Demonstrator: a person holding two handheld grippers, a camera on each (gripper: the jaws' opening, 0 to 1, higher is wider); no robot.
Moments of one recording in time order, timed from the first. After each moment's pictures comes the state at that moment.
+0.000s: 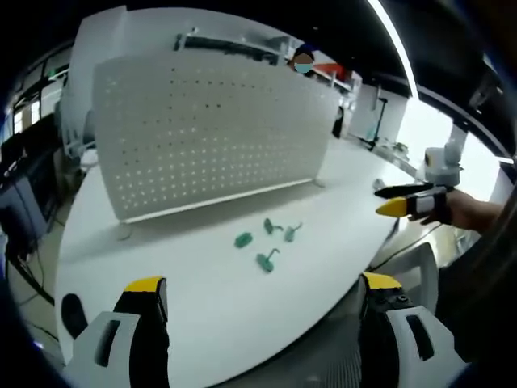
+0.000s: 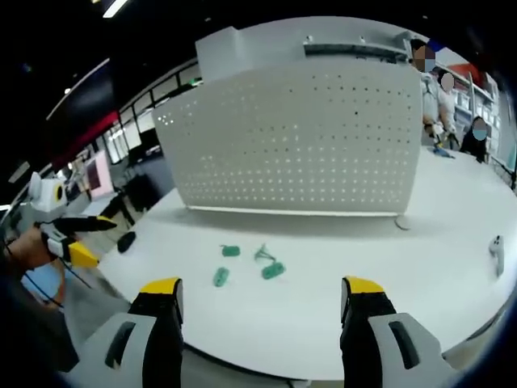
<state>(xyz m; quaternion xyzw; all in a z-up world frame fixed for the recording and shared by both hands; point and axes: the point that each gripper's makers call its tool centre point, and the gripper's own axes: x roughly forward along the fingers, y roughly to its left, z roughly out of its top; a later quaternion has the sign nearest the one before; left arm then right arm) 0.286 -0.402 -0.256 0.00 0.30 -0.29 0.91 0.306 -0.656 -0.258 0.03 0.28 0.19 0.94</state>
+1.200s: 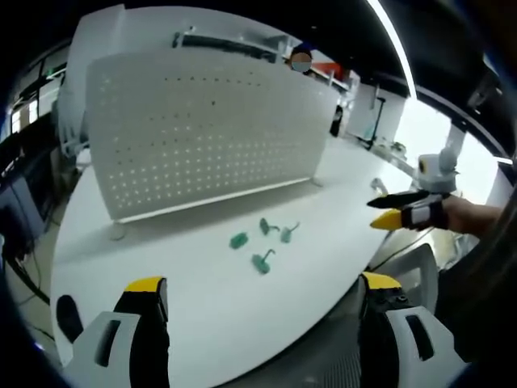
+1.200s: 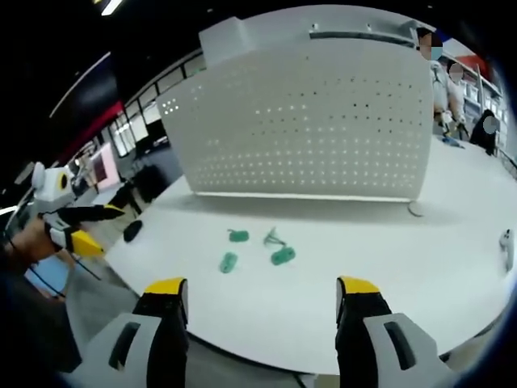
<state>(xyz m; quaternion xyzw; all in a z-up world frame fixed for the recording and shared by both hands) 0.288 -0.411 -0.261 0.00 0.31 -0.29 0.90 0.299 -0.644 -0.284 0.04 0.31 0.22 0.93</state>
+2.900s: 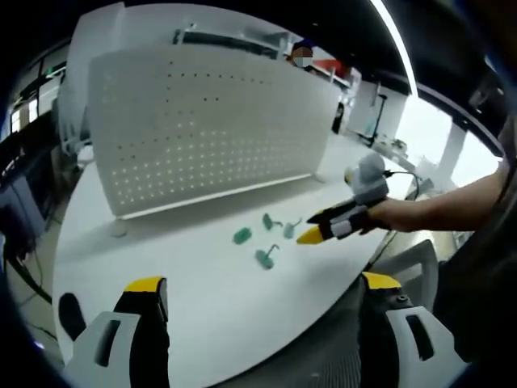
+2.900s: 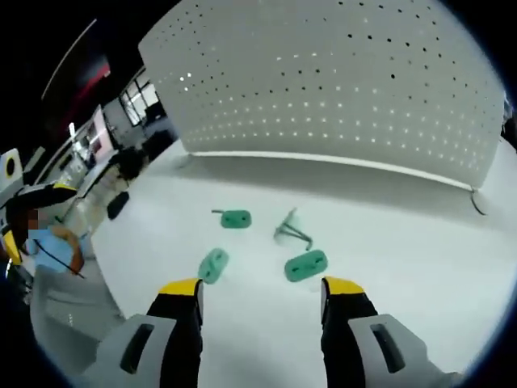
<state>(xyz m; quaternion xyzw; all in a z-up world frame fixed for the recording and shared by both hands) 0.288 -0.403 -0.266 0.00 0.32 -0.29 0.90 0.387 -0.589 -0.388 0.02 0.40 0.27 0.88</state>
